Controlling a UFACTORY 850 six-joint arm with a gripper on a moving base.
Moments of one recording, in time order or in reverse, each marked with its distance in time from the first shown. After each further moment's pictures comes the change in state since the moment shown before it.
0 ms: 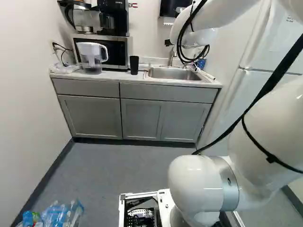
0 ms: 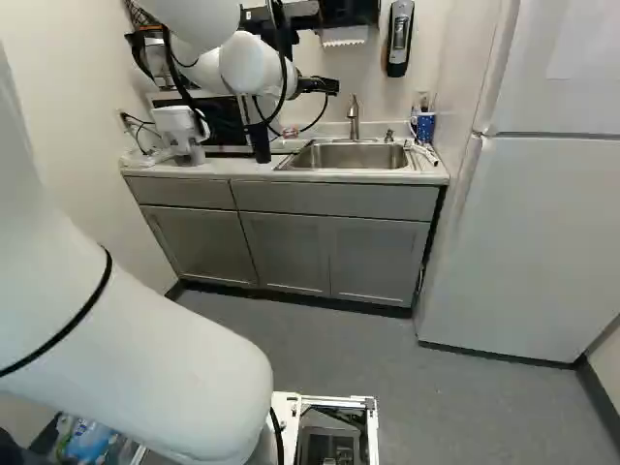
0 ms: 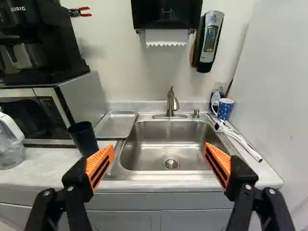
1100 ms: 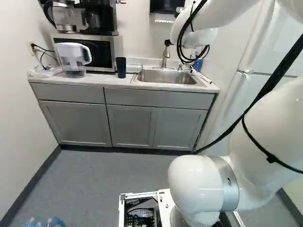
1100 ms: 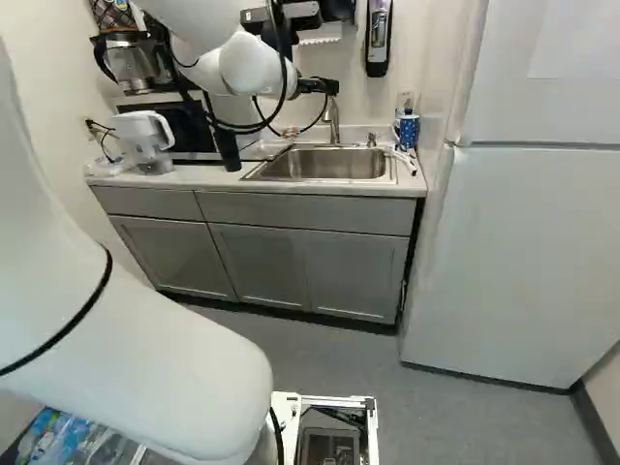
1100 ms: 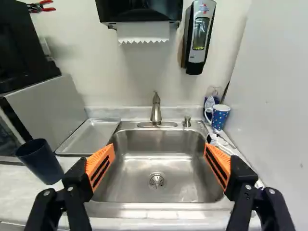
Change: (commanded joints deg) arm 0.0 0.0 0.0 0.0 0.0 0.0
